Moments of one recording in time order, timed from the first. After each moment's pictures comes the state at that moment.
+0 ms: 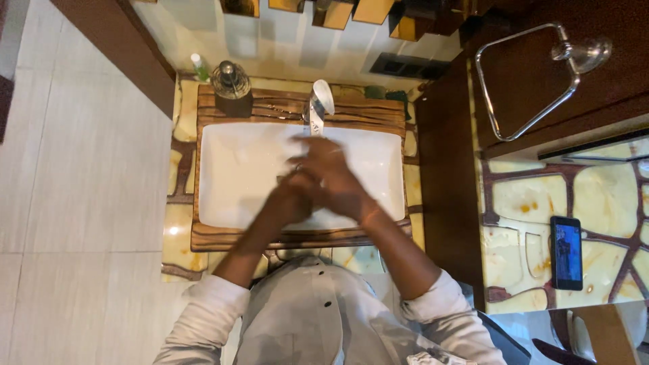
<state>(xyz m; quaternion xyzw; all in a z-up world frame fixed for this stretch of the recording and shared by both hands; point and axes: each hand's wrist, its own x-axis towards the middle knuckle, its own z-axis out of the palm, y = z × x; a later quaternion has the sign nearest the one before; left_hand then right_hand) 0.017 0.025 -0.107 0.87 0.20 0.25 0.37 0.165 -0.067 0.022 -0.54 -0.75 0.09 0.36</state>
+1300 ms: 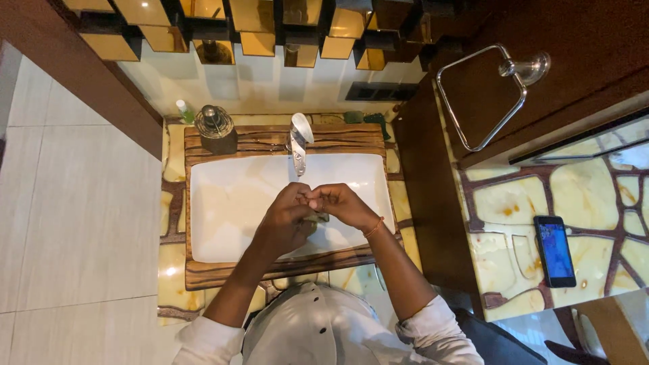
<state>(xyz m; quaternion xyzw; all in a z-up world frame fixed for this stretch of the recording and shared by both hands) 0.022 -0.010 -0.020 0.83 0.11 0.35 0.41 0.229 -0.087 -0.095 -0.51 -0.43 0.58 0.48</state>
